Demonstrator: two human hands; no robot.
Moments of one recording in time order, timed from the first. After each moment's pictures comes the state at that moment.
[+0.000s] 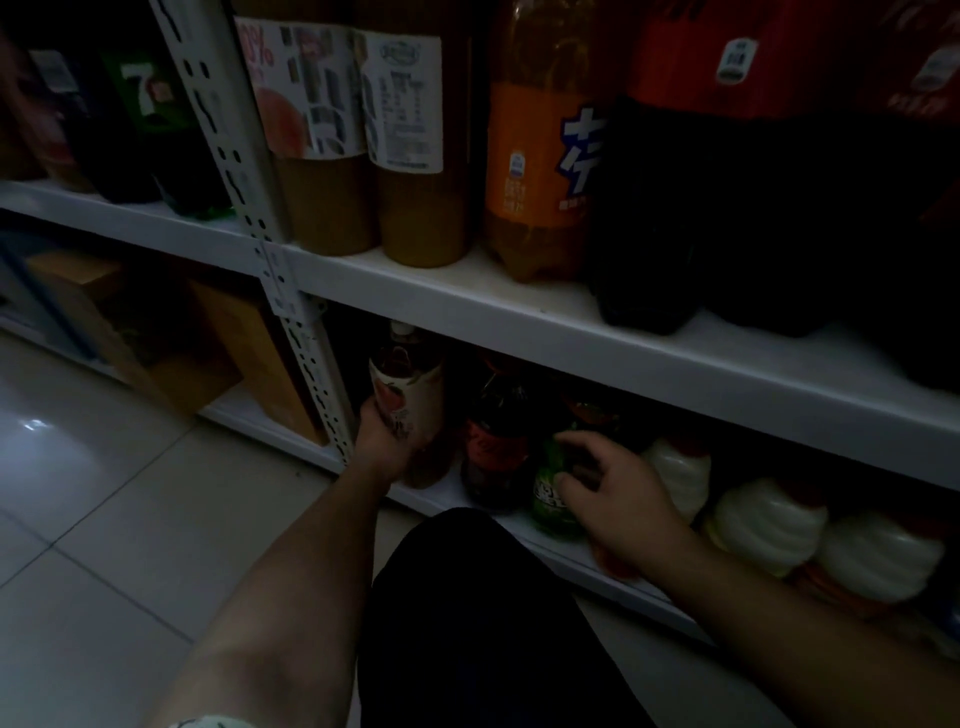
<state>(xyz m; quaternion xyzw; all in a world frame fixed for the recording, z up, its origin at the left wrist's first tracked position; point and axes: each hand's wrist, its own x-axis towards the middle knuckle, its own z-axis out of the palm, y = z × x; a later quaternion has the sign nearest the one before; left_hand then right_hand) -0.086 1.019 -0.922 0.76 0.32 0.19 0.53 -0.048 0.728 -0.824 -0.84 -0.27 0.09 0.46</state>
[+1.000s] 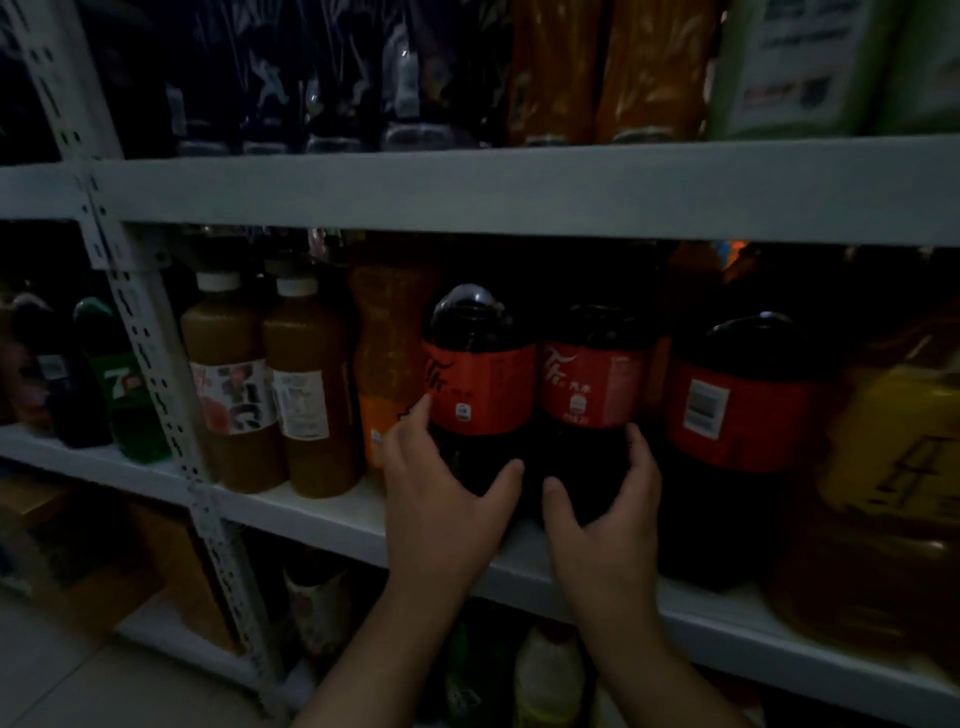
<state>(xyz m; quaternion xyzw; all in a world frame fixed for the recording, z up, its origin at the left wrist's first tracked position) -0.073 0.782 -0.606 0.81 0.14 0.44 0.37 -0.030 0.664 -0.632 -0.73 -0.13 -0.27 0.61</state>
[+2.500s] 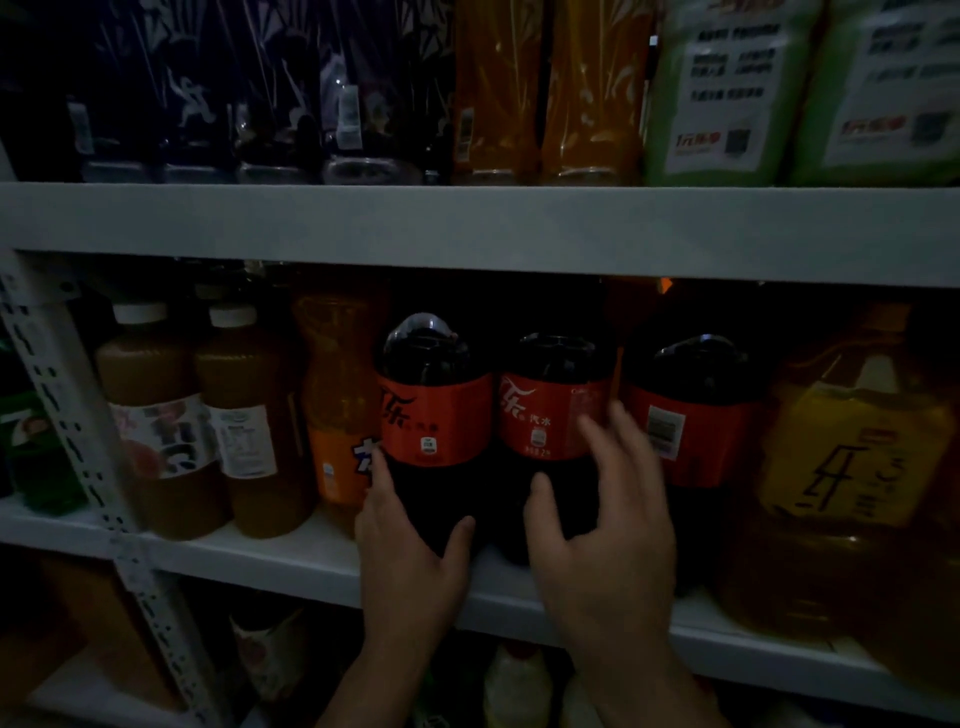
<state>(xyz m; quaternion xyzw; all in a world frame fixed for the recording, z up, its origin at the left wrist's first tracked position) -0.054 0.791 -0.648 0.82 0.13 0.42 0.37 -0.056 0.648 -0.577 -0.78 -0.15 -0.43 0.43</state>
